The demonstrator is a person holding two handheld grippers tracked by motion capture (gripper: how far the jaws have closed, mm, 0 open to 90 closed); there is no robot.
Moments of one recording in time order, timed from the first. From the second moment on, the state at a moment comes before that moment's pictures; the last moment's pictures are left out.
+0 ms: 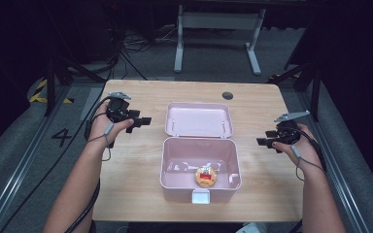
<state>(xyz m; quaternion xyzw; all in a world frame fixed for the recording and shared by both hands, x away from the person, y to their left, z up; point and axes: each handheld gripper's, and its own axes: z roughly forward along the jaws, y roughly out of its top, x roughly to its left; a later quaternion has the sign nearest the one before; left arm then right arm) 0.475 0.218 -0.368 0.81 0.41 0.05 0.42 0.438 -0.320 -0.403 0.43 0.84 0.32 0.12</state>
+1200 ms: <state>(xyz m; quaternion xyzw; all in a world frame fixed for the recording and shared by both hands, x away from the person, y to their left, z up) 0.545 0.146 -0.397 0.80 0.44 -0.01 0.41 0.432 -0.318 -0.406 0.41 0.85 0.32 0.12</state>
